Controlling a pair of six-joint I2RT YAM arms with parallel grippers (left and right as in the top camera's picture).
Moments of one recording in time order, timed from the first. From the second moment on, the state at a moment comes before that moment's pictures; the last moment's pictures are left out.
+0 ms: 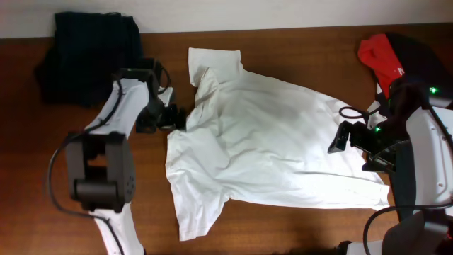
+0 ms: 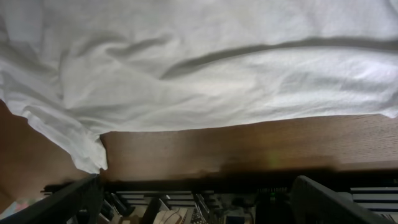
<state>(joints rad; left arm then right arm) -0.11 2.12 1.62 -1.10 0.15 -0.04 -0.27 1.57 1.42 -1.56 -0.31 0.11</state>
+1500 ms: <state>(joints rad) 0.12 2.22 1.86 -1.57 -0.32 -0.39 -0.13 1.78 1.42 -1.01 -0.11 0.21</state>
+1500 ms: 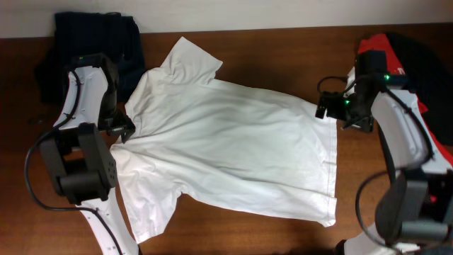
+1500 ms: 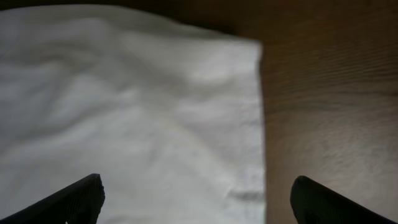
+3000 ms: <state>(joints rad) 0.12 2.22 1.86 -1.55 -0.26 -0.39 -0.22 2.08 1.78 -0.98 0.25 0.18</state>
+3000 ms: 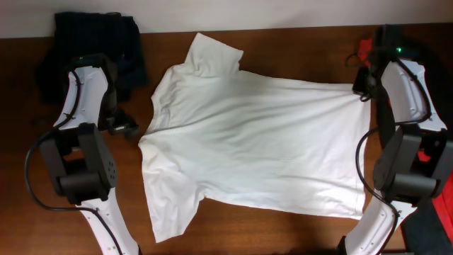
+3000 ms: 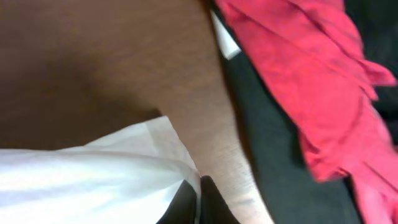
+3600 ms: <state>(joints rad) 0.01 2.22 1.78 -1.37 0.18 -0.18 -0.19 2.08 1.87 -1.36 -0.27 0.24</state>
